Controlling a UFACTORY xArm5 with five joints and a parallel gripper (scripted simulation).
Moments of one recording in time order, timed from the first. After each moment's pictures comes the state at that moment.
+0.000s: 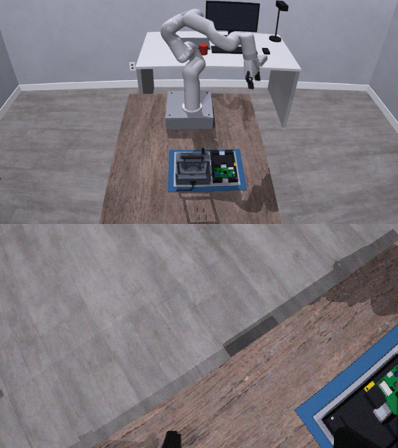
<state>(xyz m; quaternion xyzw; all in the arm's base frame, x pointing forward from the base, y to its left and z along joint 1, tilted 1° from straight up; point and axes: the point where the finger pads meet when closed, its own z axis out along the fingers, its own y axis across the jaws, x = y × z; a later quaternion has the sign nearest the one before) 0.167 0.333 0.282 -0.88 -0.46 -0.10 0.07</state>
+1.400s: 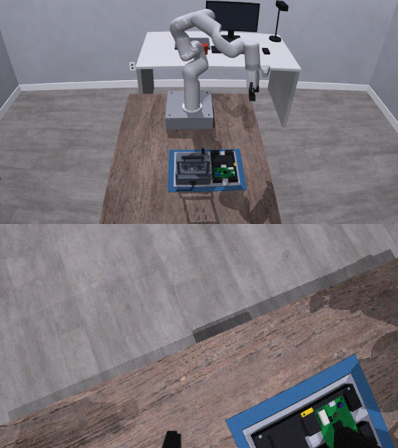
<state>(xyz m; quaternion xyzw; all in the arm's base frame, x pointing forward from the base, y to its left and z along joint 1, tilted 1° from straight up) 0.268 0.312 0.275 -0.84 -0.54 -0.08 0.02</state>
